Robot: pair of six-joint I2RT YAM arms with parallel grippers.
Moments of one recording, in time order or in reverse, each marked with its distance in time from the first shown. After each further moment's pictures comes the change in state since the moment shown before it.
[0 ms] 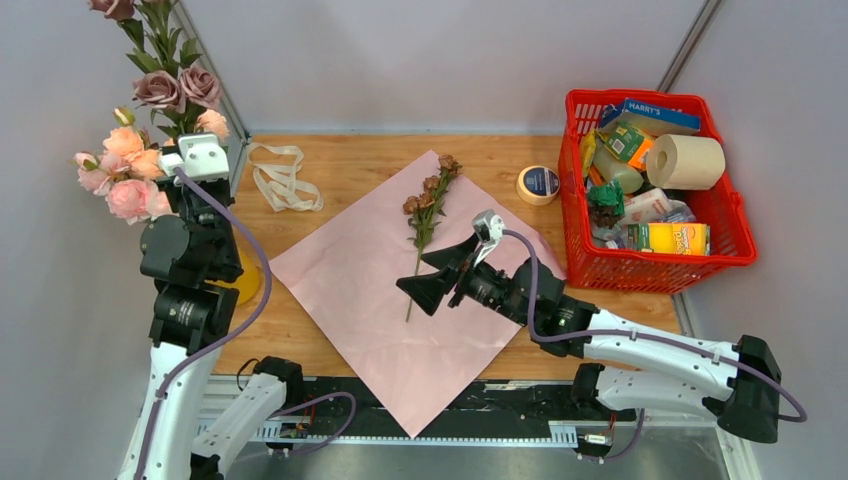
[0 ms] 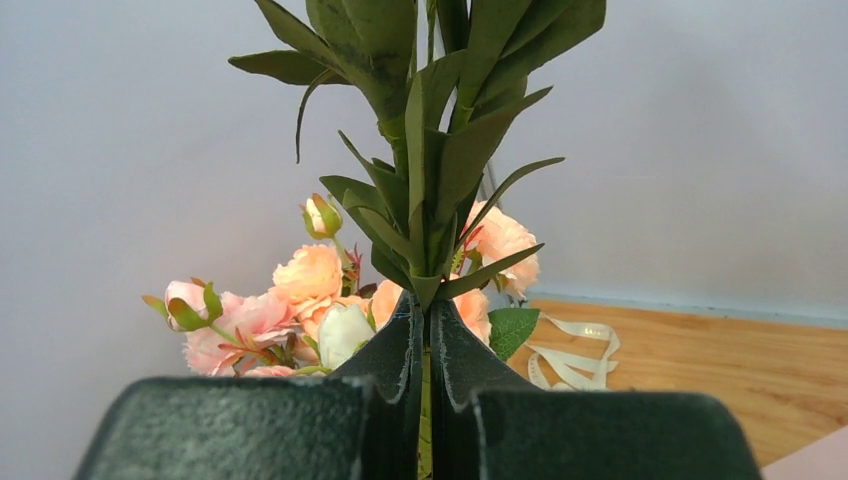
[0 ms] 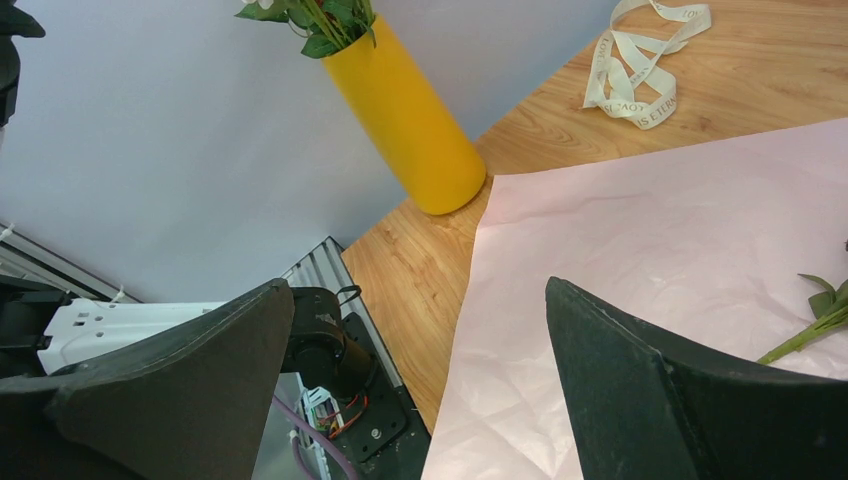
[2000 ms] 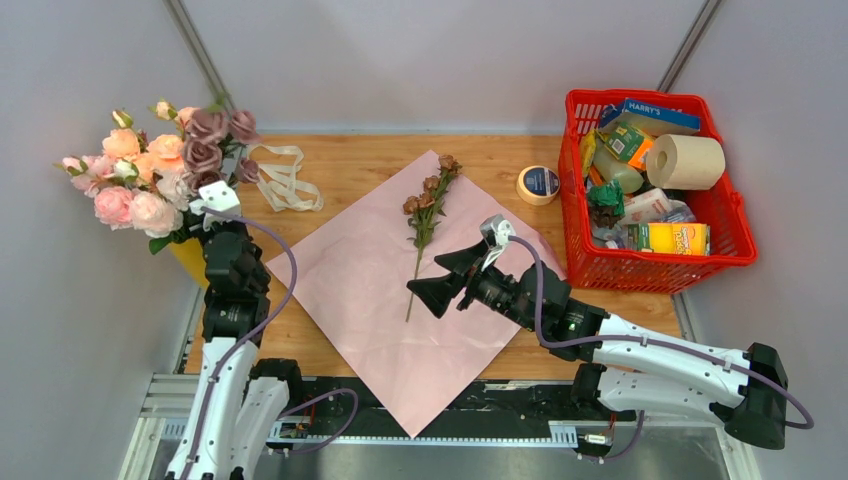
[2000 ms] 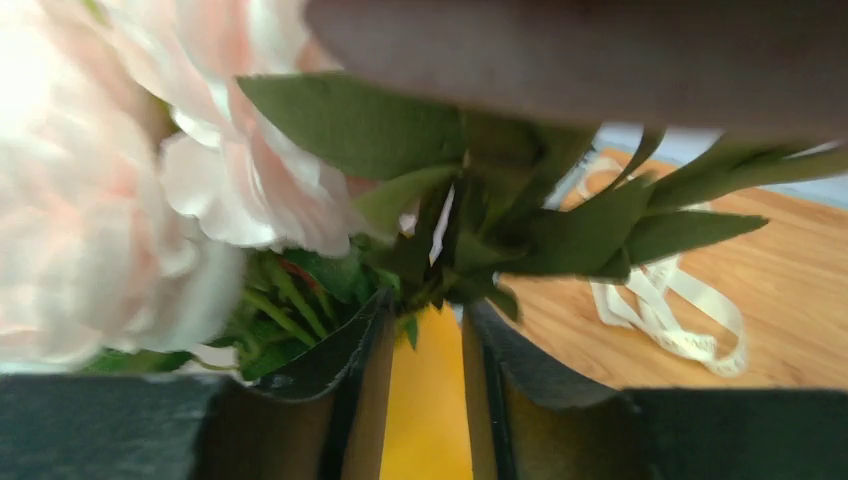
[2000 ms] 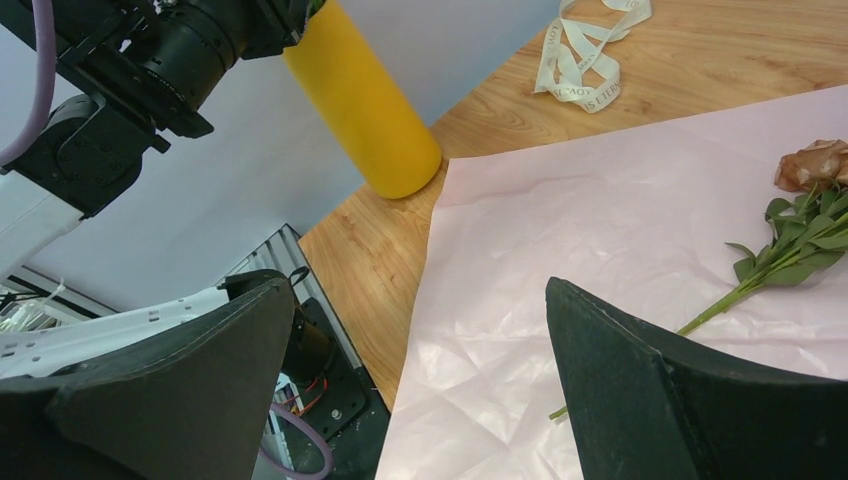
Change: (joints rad) left arm 0.232 -0.097 -0.560 0.235 -0.119 -0.244; right arm 0.000 -0.069 -0.032 -0.087 0.052 -0.051
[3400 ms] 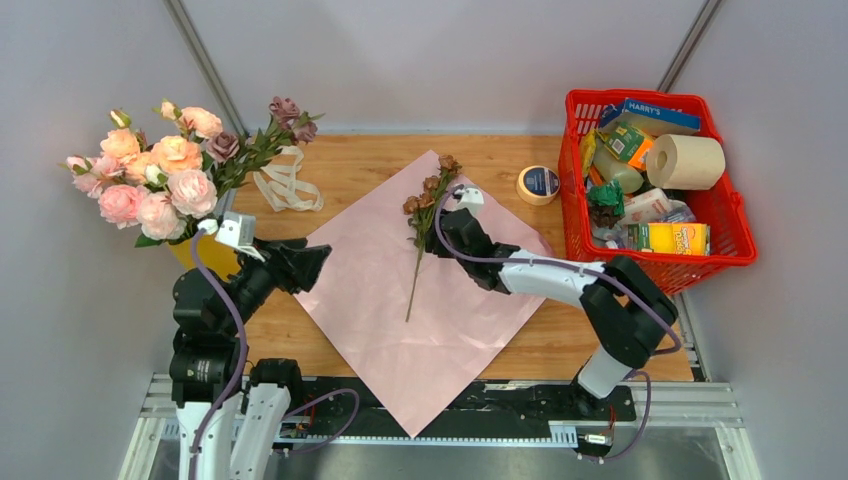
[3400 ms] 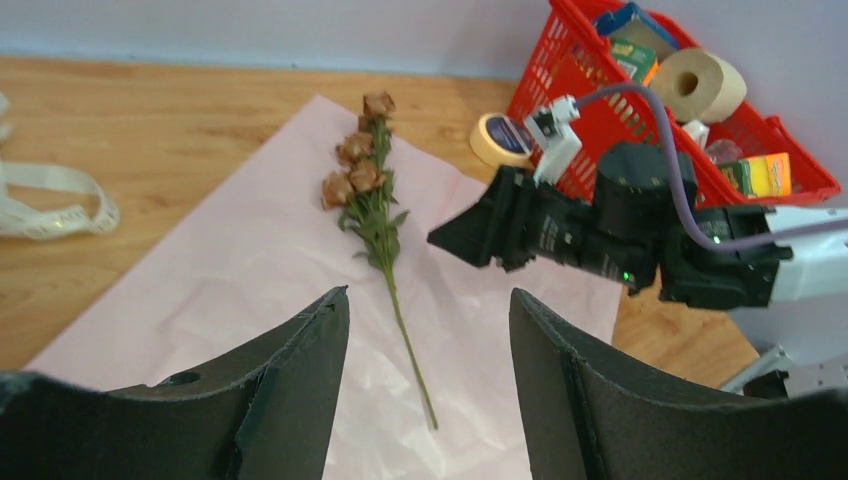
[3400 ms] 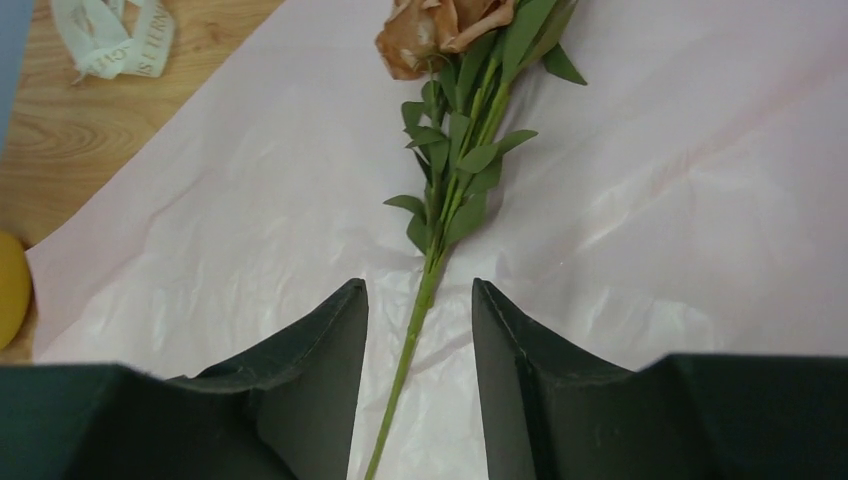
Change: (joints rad) left arm 0.000 -0.238 0.240 -0.610 1.169 -0.598; right arm -0.309 0.707 0.260 -0.098 0.211 0.195
